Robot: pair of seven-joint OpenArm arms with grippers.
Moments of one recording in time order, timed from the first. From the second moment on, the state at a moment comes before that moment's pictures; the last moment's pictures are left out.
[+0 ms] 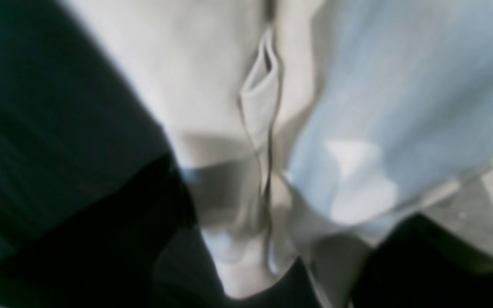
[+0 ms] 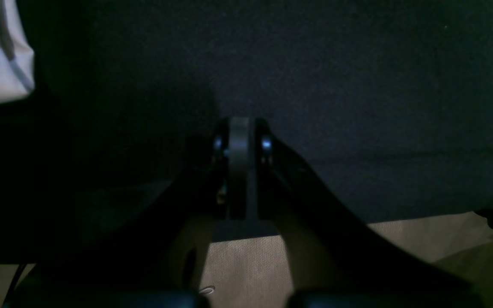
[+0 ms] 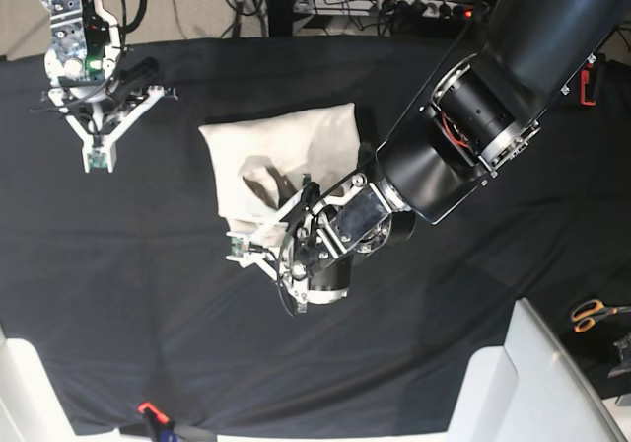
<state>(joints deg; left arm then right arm) -35.9 -2.2 54.8 48.1 8.5 -41.8 41.0 -21.7 10.4 -2.1 100.0 3.0 -8.3 -52.2</state>
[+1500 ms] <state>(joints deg) -39.8 3.1 54.6 36.8 8.5 -42.0 33.7 -7.5 9.0 -22.5 98.8 11.8 2.3 -59.4</state>
